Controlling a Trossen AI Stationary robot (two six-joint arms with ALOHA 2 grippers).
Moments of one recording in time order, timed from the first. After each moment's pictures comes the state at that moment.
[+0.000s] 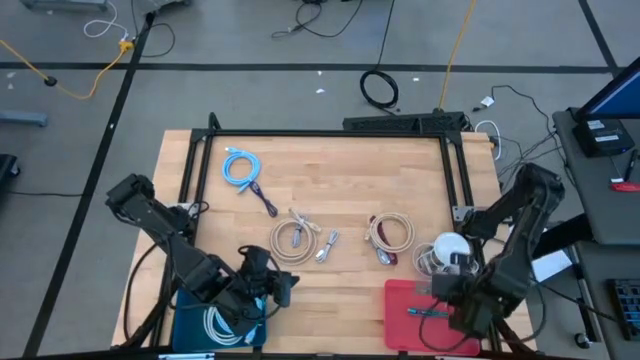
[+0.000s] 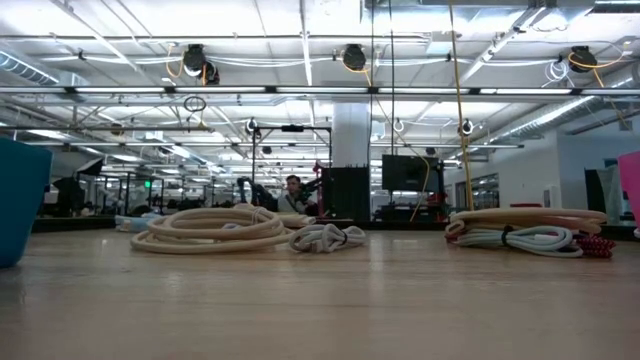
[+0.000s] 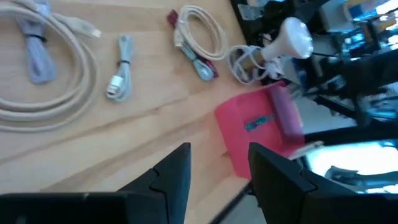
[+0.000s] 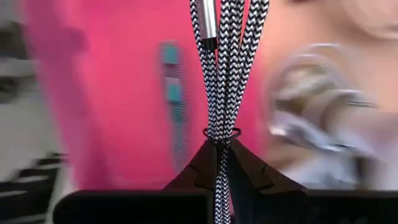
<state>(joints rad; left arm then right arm) -0.73 1.64 1.45 -0.73 -0.76 -1.77 1.03 1.44 1.24 -1.31 0.07 1.22</state>
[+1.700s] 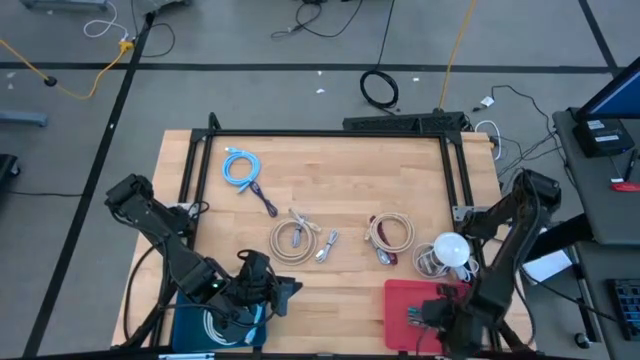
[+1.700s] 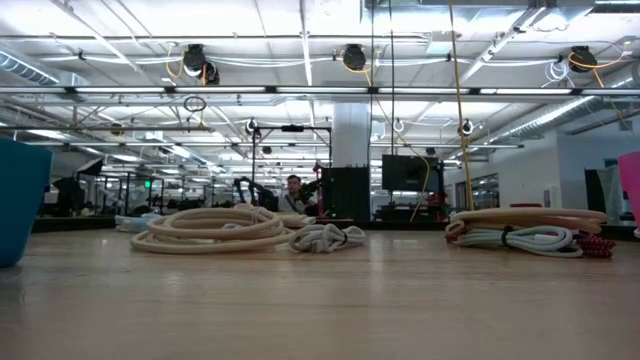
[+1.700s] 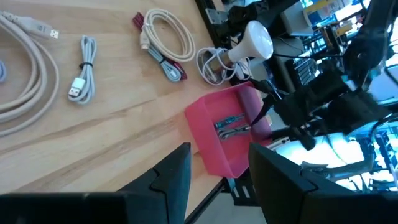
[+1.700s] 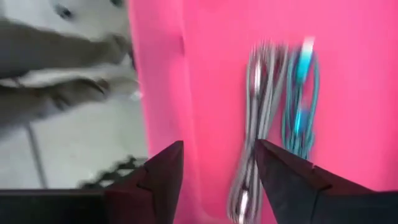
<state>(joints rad) -0.75 1.64 1.45 -0.59 -0.82 -1.69 1.07 1.49 1.03 -0.69 0.00 1.26</state>
